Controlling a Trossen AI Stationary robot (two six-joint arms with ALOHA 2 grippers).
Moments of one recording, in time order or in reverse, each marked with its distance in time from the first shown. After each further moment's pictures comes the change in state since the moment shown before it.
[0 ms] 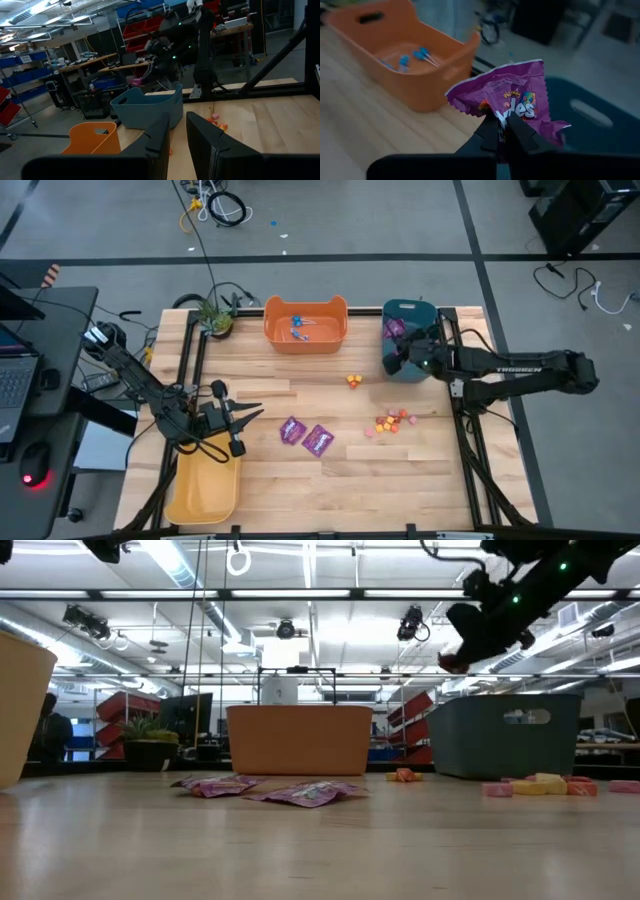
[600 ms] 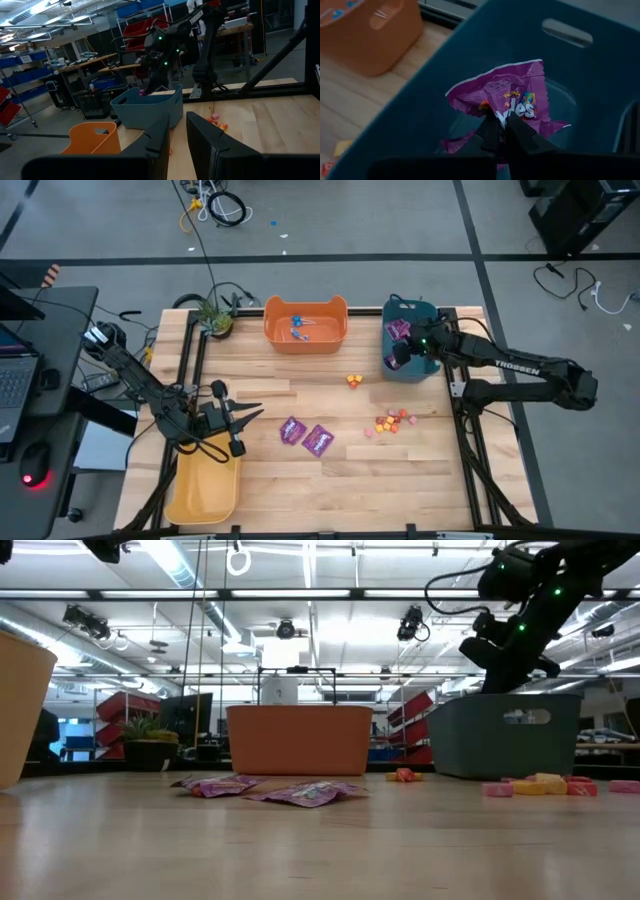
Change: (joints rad) left arm 0.000 0.000 0.000 0.000 0.000 0.000; right arm -0.327 0.000 0.000 -0.225 -0.296 0.128
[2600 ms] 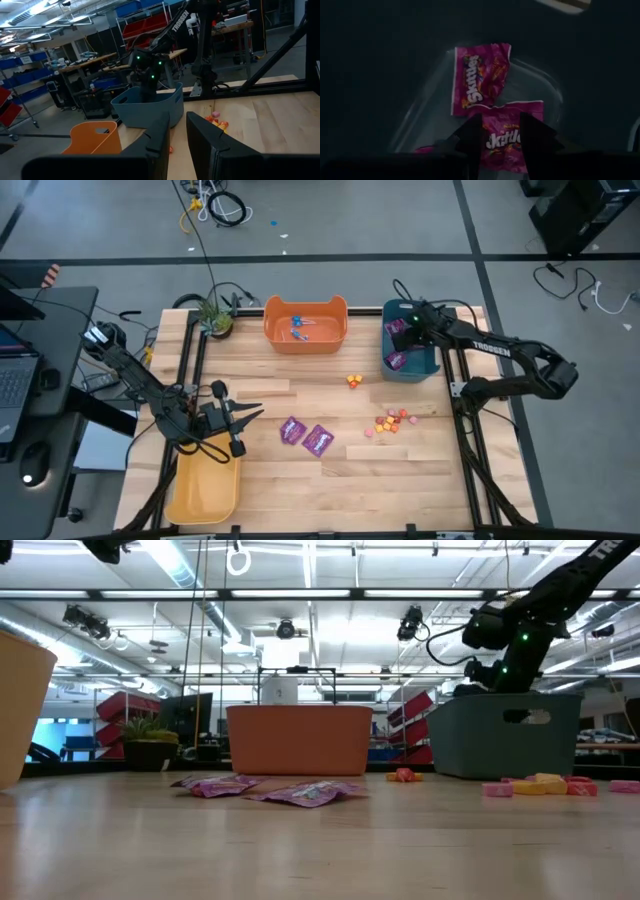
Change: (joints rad) left arm 0.000 0.000 0.000 -0.015 0.000 0.000; right arm -0.312 0.273 0.000 0.152 -0.171 -0.143
